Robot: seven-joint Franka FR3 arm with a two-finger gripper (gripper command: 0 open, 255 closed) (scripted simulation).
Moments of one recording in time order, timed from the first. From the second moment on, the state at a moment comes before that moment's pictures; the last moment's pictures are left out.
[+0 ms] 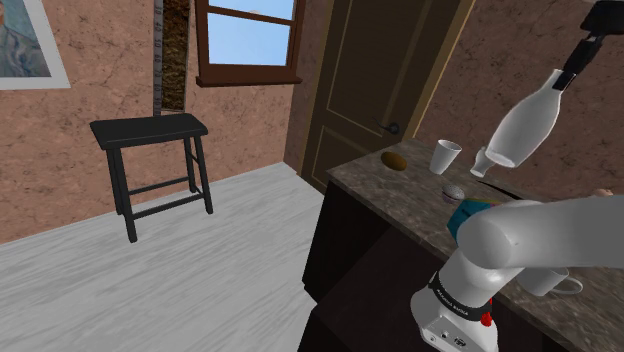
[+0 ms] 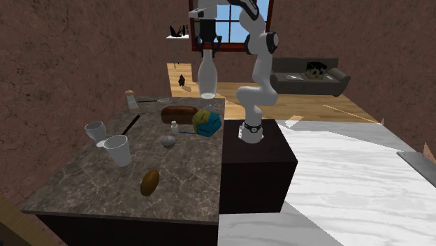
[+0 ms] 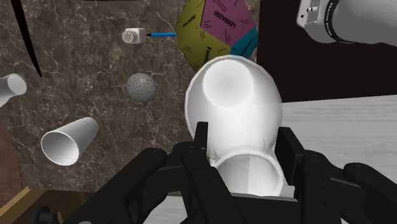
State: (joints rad) arm -0.38 -0.77 -0.45 -1.77 -0.37 1.10 -0.74
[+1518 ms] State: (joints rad) arm -0.48 -1.08 -0.59 -1.60 -0.78 0.79 -1.26
